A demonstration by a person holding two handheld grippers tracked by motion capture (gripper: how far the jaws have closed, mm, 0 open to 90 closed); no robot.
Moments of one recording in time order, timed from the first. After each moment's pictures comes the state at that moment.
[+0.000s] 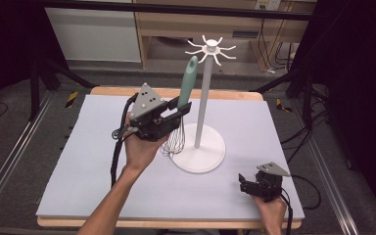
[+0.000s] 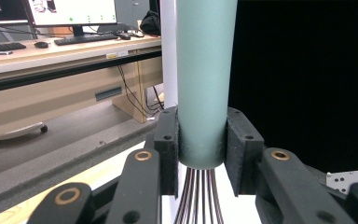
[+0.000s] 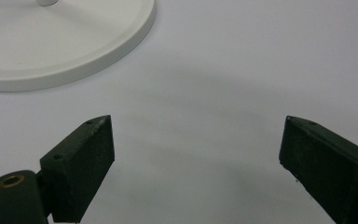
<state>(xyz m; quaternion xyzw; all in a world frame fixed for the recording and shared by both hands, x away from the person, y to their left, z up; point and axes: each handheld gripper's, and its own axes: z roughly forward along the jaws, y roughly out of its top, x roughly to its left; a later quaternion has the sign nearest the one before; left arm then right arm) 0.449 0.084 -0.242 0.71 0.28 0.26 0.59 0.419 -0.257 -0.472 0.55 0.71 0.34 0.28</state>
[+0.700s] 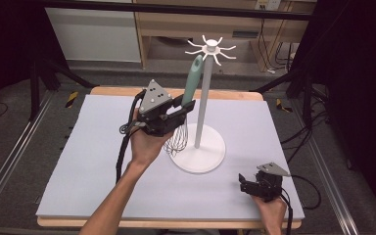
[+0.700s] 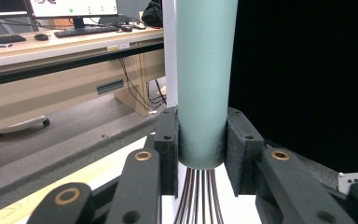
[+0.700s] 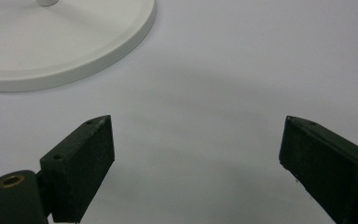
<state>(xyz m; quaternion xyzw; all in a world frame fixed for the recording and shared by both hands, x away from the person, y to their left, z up) 0.464 0.074 -0.244 0.72 0.29 0.26 0.58 0.419 -0.257 -0.472 0.55 0.71 0.34 0.28</state>
